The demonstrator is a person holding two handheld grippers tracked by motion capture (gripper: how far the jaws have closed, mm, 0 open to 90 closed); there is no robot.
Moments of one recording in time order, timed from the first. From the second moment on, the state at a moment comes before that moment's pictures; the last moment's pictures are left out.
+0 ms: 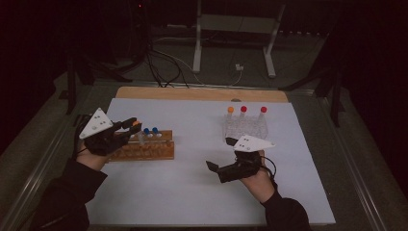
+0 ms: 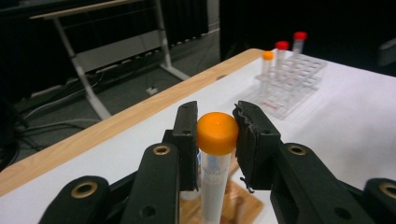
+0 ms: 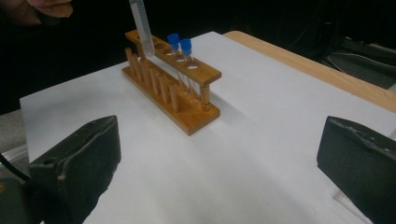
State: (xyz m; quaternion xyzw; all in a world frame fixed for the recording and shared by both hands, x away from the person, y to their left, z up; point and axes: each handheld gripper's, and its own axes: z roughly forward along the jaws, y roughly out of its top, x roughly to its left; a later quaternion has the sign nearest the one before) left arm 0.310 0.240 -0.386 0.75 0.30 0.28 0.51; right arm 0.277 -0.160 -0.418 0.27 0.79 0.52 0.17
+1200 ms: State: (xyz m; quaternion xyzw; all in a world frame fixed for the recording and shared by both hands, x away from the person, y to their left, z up) left arm 0.349 0.247 -0.451 0.75 0.37 0.26 0.48; right arm 0.280 -0.164 -0.419 0.27 0.79 0.53 0.16
